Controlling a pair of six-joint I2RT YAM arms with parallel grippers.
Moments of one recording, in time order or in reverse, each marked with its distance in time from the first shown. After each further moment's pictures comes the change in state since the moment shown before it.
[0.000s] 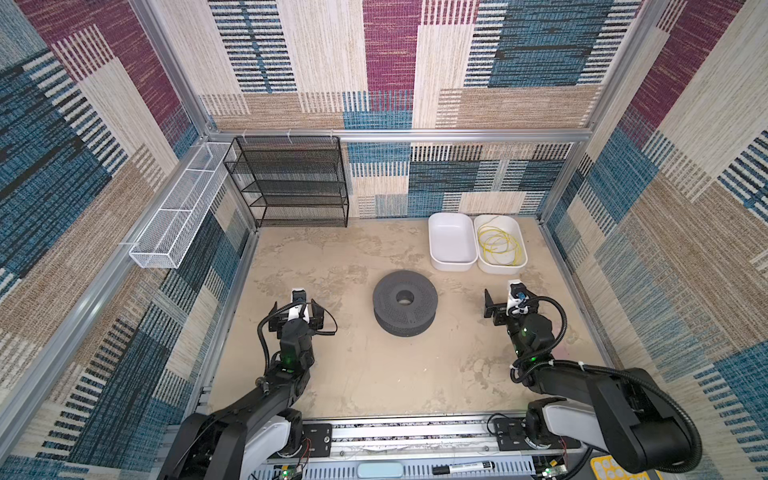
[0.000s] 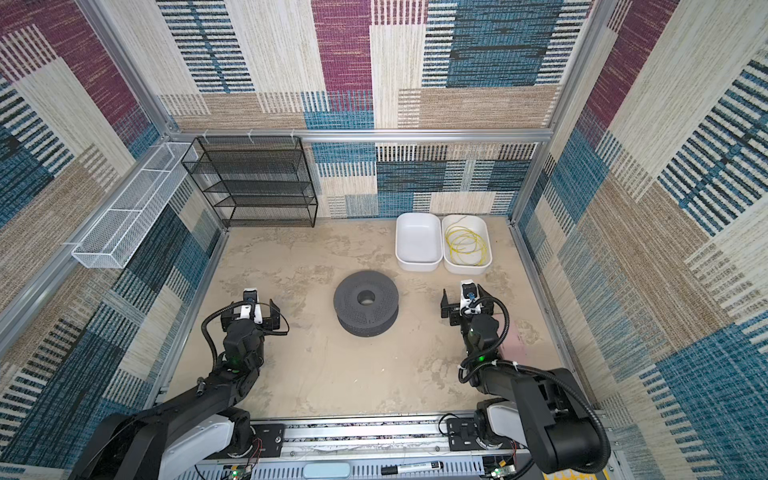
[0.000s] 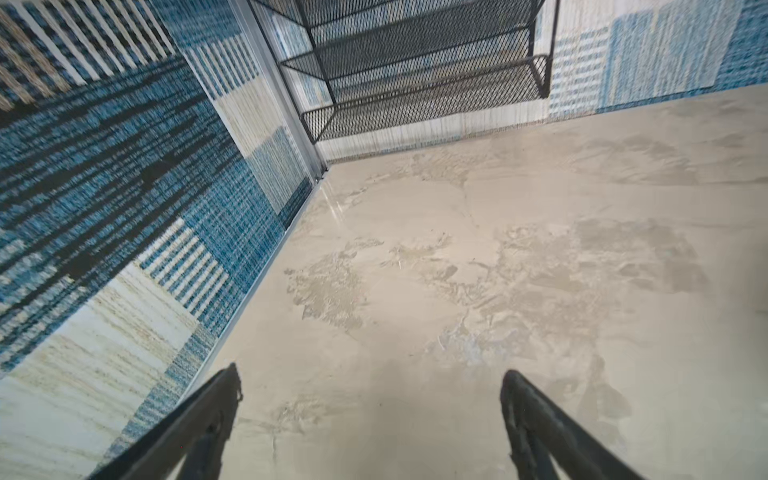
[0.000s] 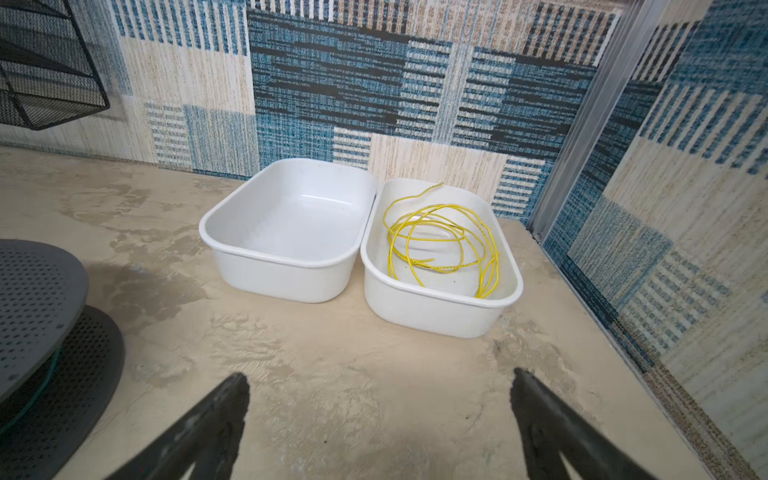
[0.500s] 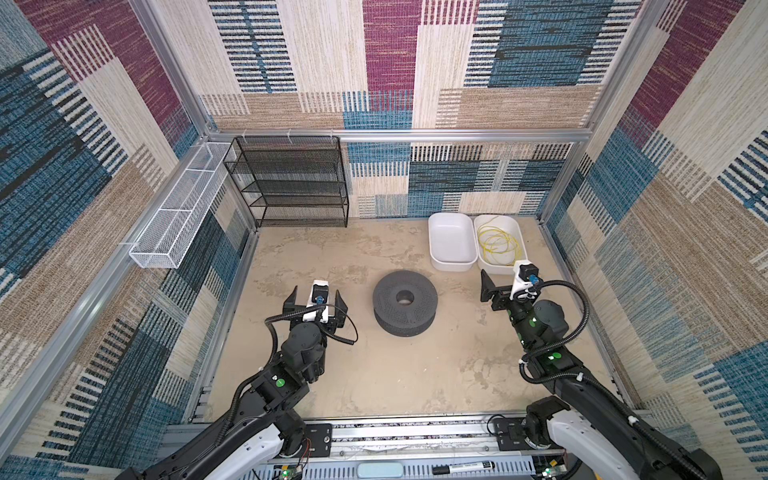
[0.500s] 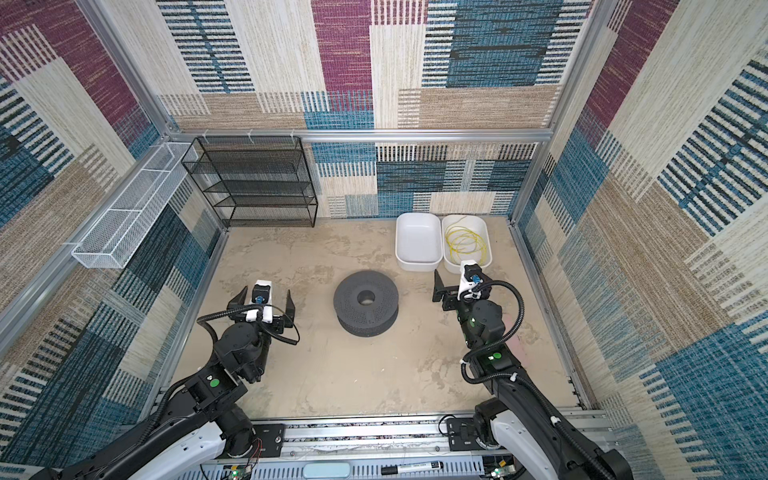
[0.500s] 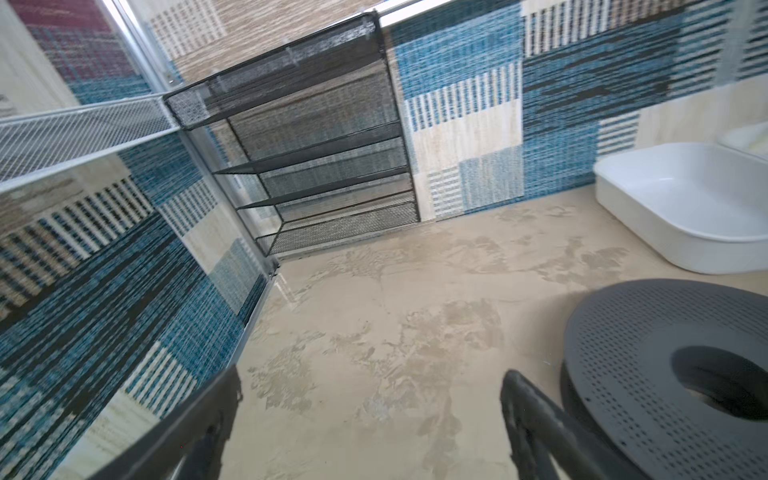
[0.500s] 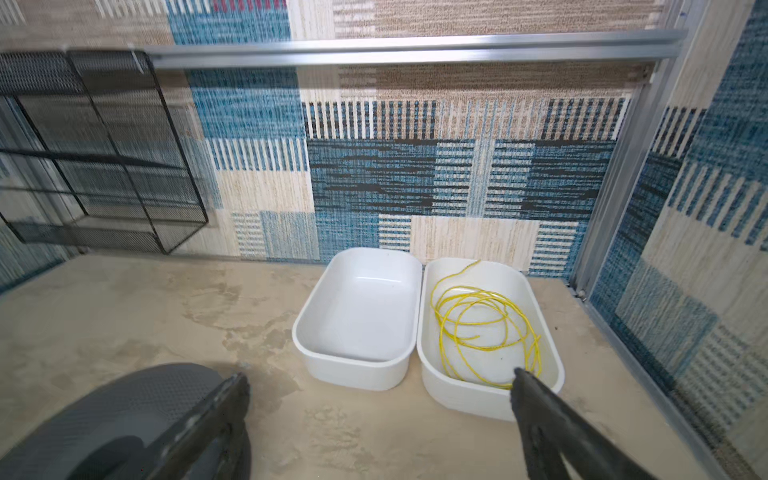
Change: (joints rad) left arm -0.451 -0.442 0.262 -0.557 -0.270 0.047; right arm 0.154 -0.426 0.237 -0.600 0.068 0.057
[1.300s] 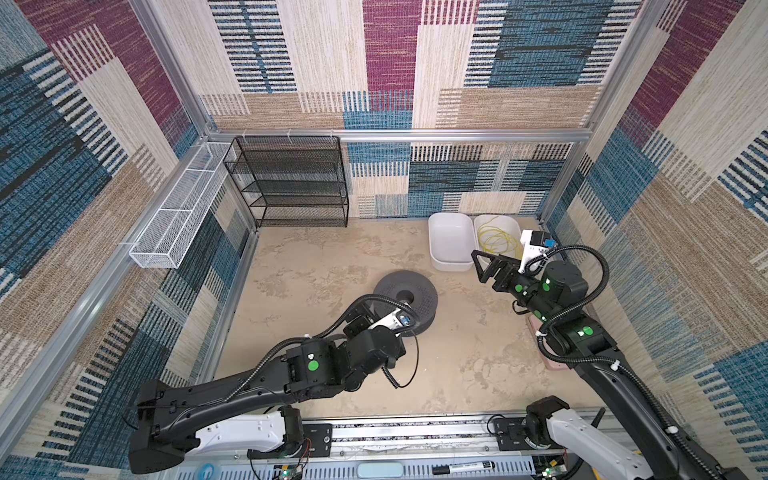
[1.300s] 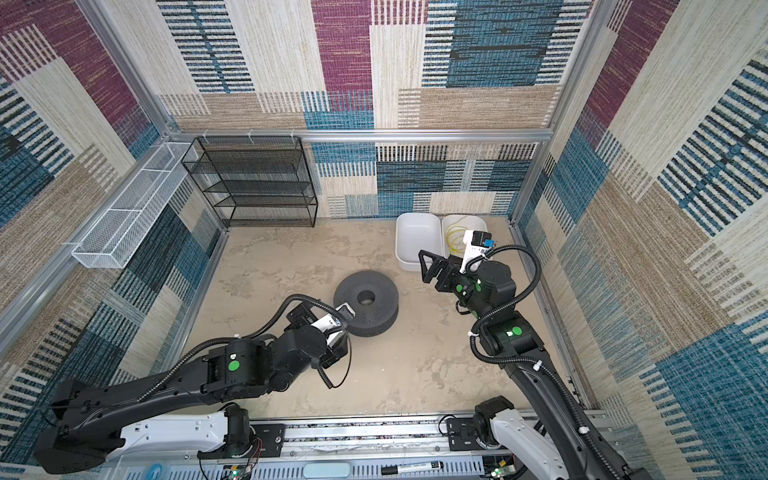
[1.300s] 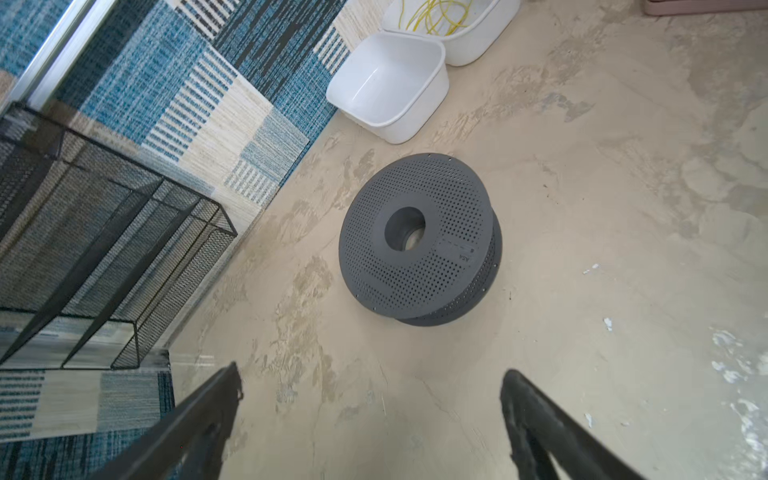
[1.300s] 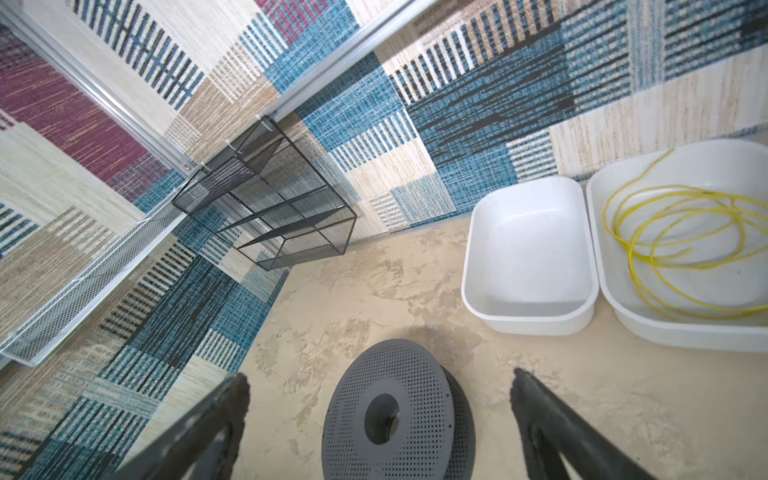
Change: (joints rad) left arm -0.616 0.330 0.588 -0.859 0.026 -0.114; right arm 0.008 0.009 0.502 -0.678 -0.286 0.629
